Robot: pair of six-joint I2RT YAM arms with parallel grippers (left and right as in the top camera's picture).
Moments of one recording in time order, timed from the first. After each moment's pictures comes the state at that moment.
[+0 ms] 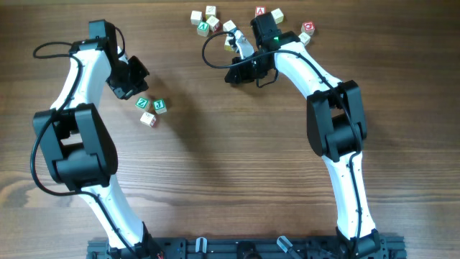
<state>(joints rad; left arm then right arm) 0.14 2.11 1.64 -0.94 0.25 -0.52 0.36 2.50 2.03 -0.76 -0.67 0.06</state>
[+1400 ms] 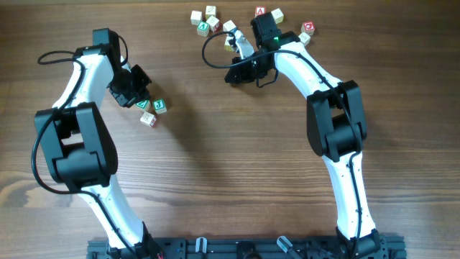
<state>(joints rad) 0.14 2.11 1.58 -0.94 0.25 -0.52 0.36 2.50 2.03 -0.76 -0.67 0.06</state>
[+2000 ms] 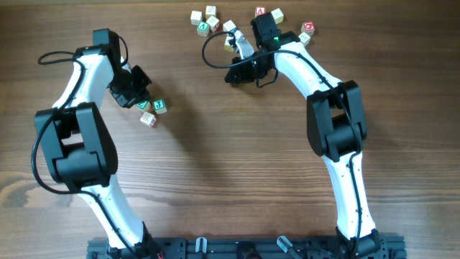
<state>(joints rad) 0.14 2.11 1.58 -0.94 0.25 -0.52 0.36 2.50 2.03 -0.76 -0.67 0.06</state>
